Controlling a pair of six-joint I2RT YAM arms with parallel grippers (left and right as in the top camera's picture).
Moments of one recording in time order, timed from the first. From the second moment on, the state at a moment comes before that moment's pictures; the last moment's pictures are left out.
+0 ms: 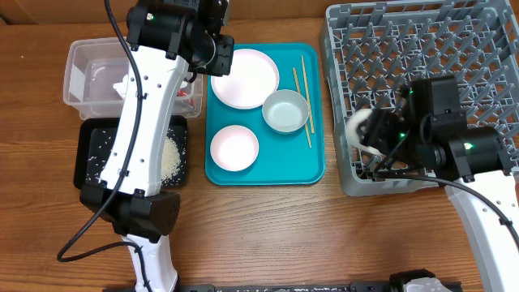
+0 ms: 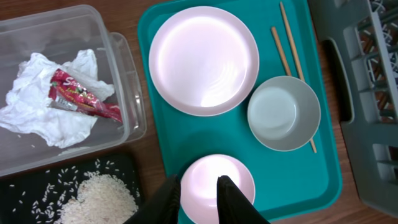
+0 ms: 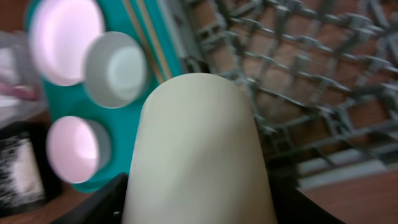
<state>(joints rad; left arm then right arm) -0.27 2.04 2.41 -1.47 0.02 -0.11 0.16 1.27 1.31 -1.13 -0.10 0.55</state>
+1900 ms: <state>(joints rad) -0.13 1.99 2.70 -1.61 -0.11 -0.12 0.44 2.05 1.72 -1.01 -0.03 0.74</state>
